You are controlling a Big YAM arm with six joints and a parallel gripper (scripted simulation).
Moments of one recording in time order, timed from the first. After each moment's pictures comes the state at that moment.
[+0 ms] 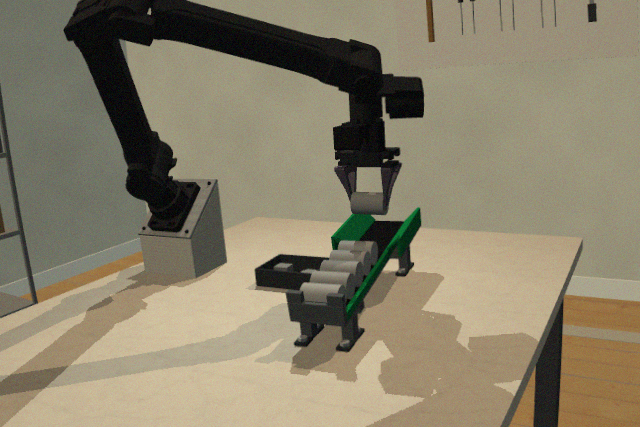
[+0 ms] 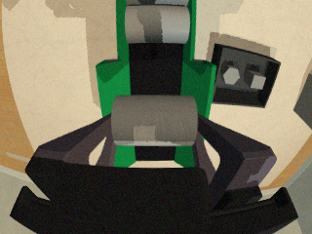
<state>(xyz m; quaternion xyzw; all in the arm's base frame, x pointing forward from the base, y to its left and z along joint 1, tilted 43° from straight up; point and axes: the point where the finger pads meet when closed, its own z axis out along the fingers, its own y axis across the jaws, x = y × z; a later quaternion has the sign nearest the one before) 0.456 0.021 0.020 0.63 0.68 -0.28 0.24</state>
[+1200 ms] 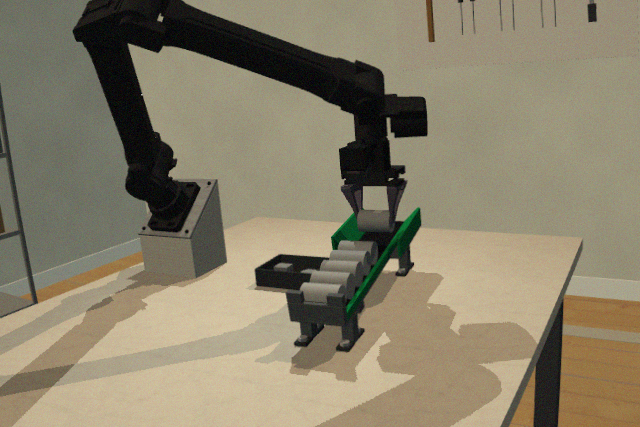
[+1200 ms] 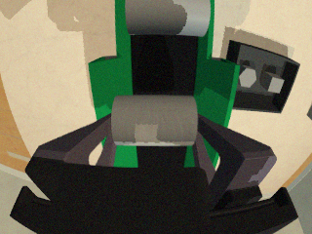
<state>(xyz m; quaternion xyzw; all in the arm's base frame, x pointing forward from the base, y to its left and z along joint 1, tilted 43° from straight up) 0.461 0.007 -0.015 0.63 0.68 -0.27 0.25</state>
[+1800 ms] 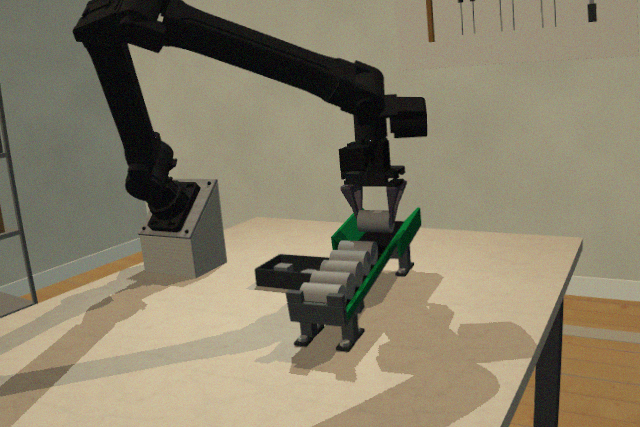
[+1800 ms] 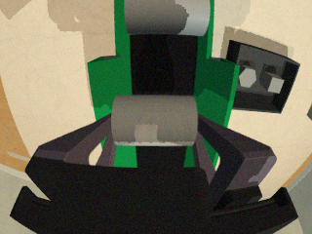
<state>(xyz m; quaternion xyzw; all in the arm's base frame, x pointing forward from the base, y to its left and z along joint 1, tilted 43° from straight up) 0.460 0.007 -0.016 0.63 0.68 -0.27 0.25</state>
